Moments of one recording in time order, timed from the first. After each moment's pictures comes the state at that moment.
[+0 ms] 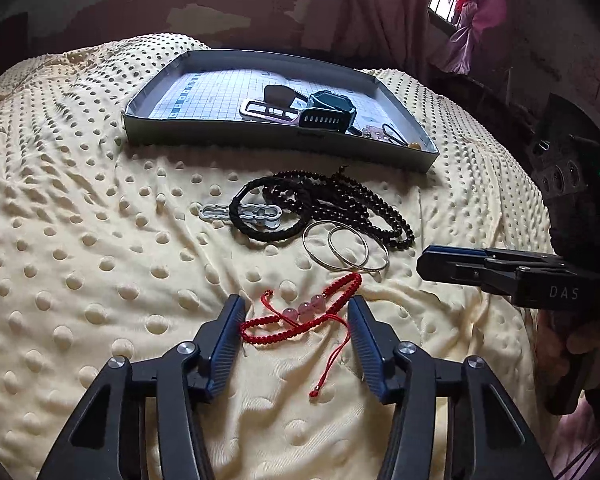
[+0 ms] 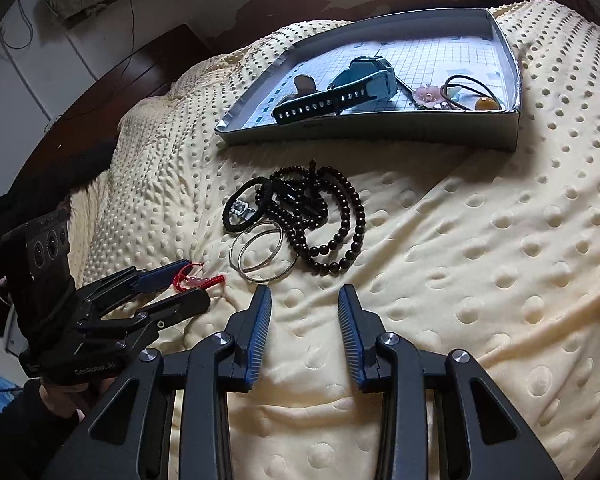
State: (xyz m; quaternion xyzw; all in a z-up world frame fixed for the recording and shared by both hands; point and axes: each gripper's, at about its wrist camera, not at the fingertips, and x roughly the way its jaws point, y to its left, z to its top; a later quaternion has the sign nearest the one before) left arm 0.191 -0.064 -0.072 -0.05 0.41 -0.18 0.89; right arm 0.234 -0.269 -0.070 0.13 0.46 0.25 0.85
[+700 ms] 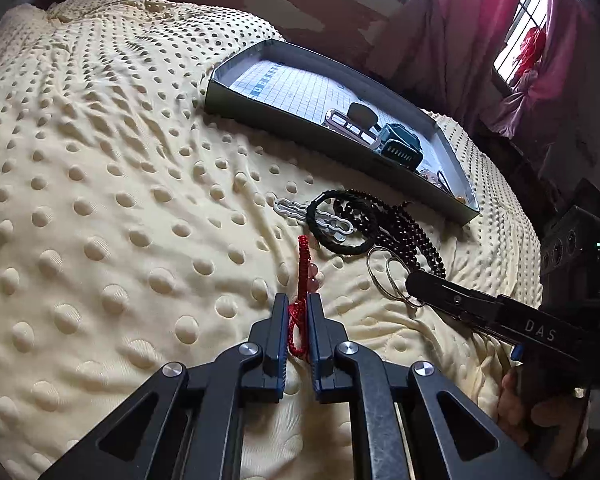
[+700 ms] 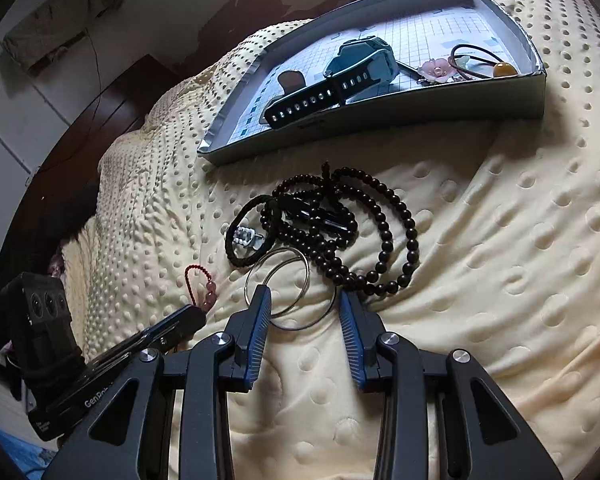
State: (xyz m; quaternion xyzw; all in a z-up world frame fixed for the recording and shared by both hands) left arm 0.195 -0.019 -0.083 -0.18 0.42 -0.11 0.88; right arm 0.250 -0.227 -0.085 0.21 0.46 0.19 0.85
